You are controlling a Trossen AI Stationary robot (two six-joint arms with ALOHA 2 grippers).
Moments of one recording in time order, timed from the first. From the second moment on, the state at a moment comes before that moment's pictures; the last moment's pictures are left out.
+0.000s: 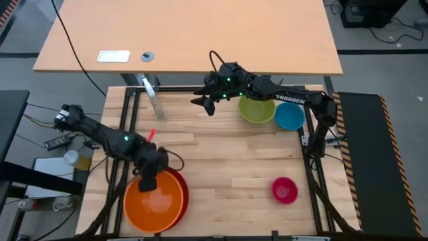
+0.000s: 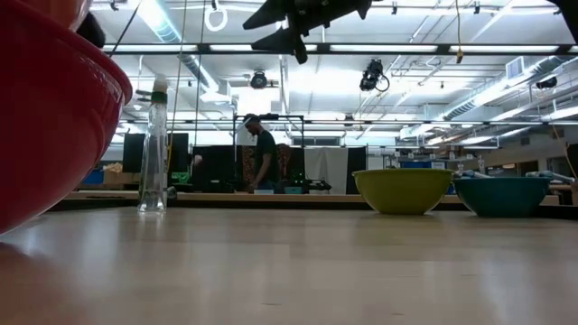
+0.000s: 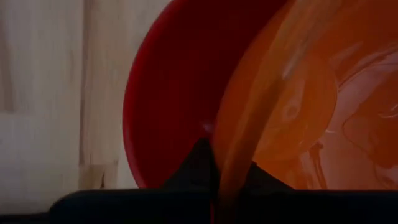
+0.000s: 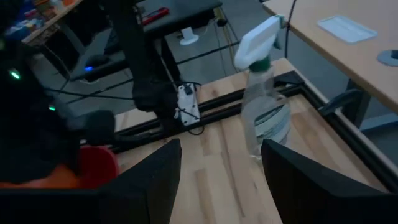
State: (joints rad) left arm -0.44 1.26 1.15 -1.21 0.15 -0.64; right arm -0.31 1.82 1.74 -0.29 -0.28 0.22
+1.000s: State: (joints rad) left arm -0.26 1.33 1.24 -1.28 0.07 -0.64; right arm -0.47 1.78 1.74 -0.72 -0.25 0.07
